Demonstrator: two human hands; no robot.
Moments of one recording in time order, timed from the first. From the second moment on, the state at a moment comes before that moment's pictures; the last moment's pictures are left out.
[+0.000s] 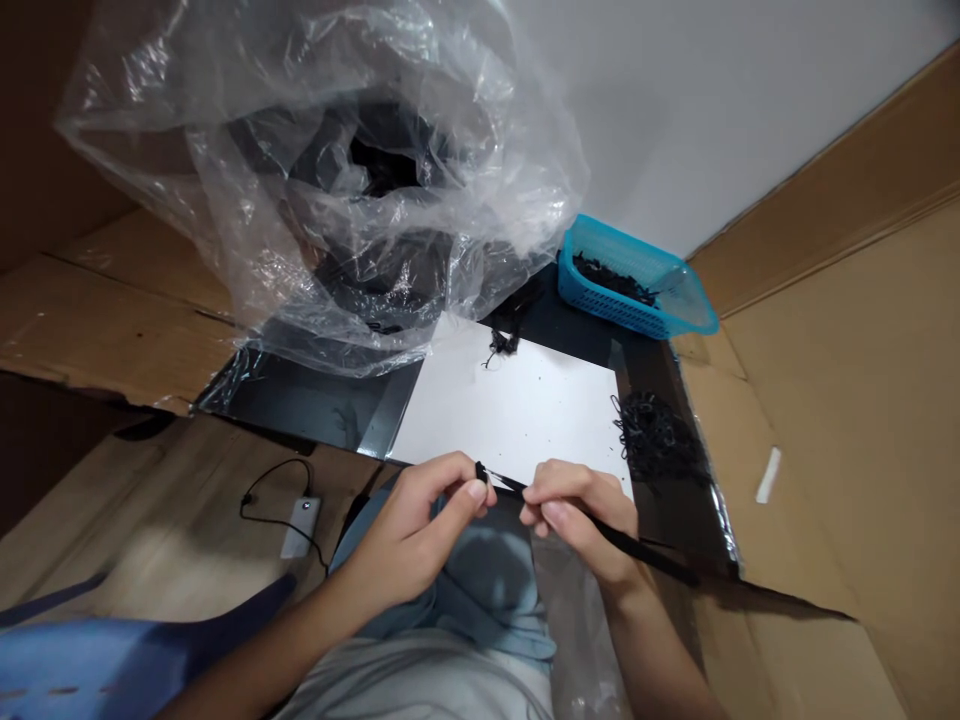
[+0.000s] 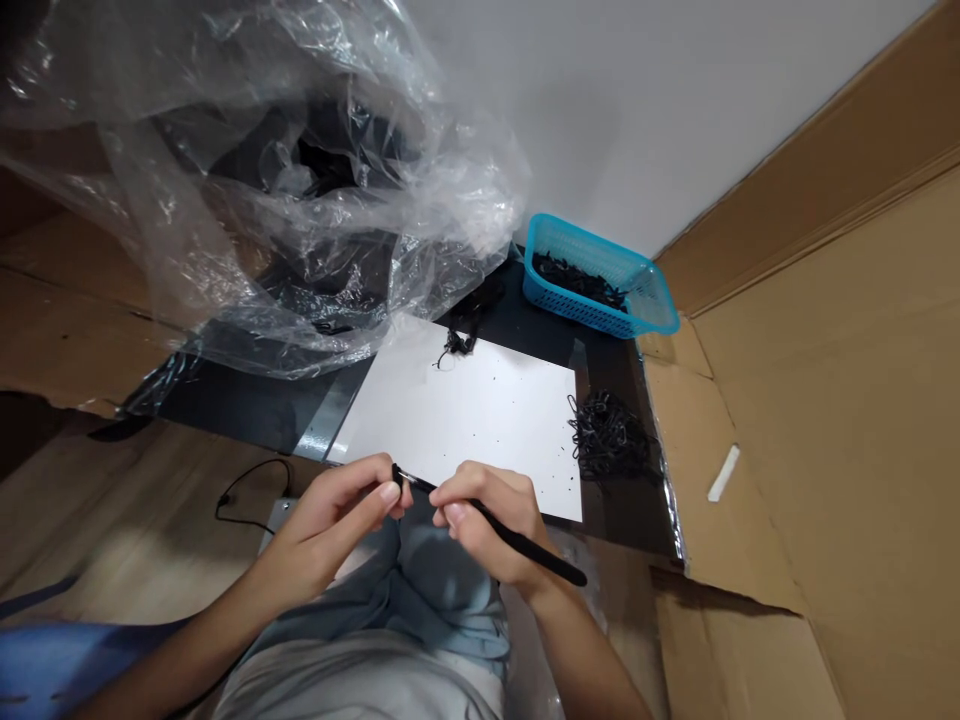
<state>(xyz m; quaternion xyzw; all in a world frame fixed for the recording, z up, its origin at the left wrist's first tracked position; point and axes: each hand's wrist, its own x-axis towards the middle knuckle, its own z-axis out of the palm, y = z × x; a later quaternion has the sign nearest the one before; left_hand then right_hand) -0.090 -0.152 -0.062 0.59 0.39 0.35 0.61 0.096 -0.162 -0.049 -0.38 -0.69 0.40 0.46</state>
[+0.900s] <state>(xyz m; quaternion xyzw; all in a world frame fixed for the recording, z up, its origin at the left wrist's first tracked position) -0.088 -0.164 -0.055 0.66 0.39 0.35 0.53 0.090 -0.148 -0.066 -0.42 -0.80 0.28 0.32</state>
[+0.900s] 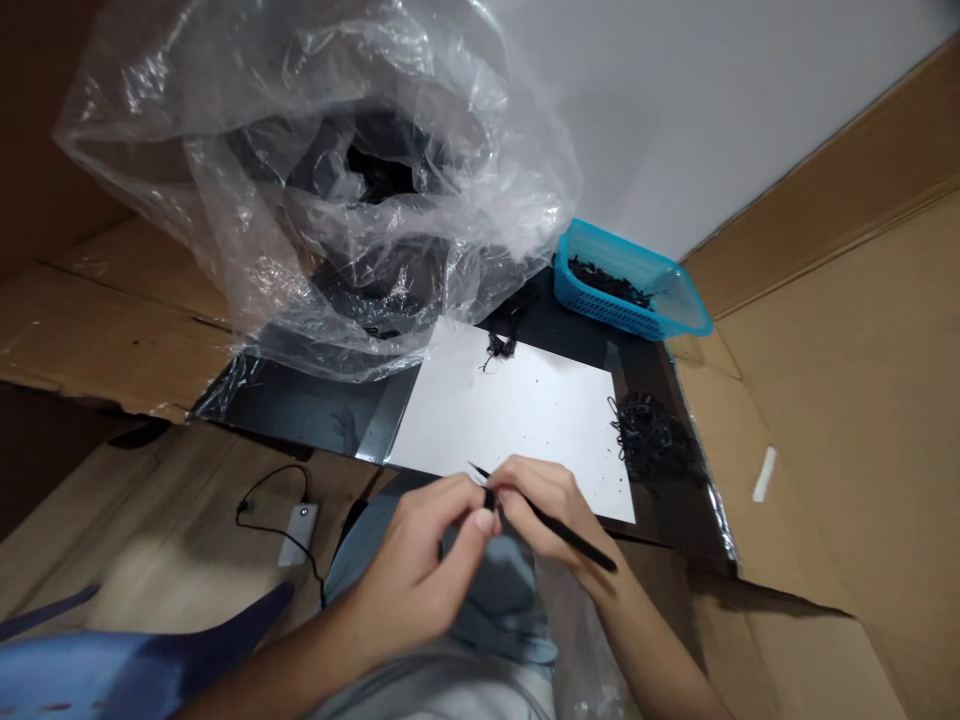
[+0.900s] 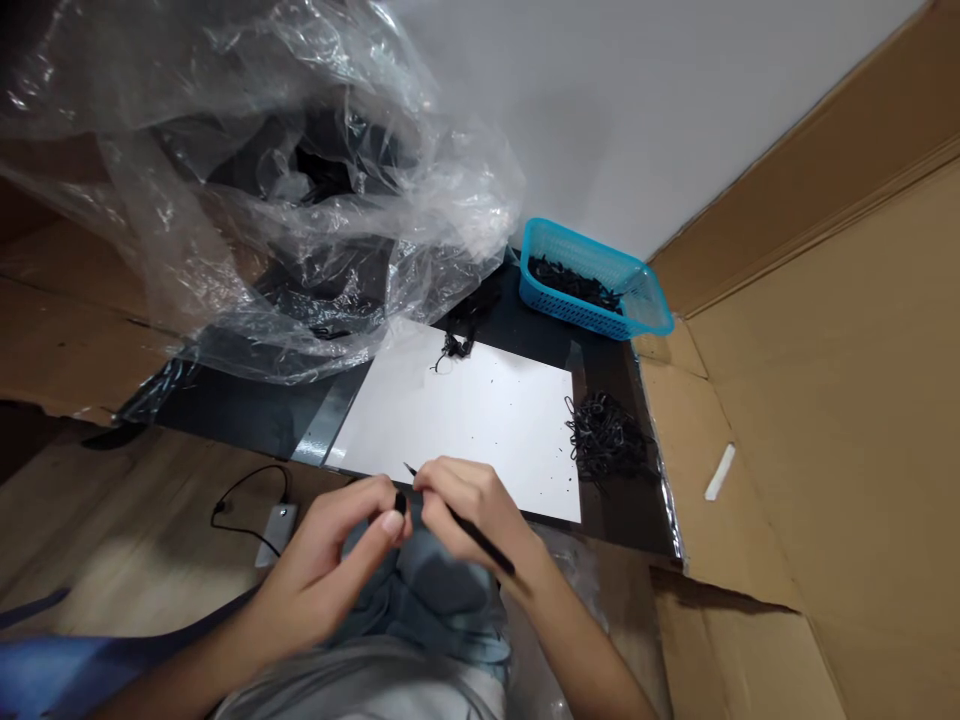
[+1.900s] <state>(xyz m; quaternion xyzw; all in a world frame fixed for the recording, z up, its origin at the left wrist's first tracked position) -0.093 -0.154 -0.059 0.66 0.40 0.32 0.54 0.094 -0.170 -0.061 -0.44 -0.68 0.39 0.44</state>
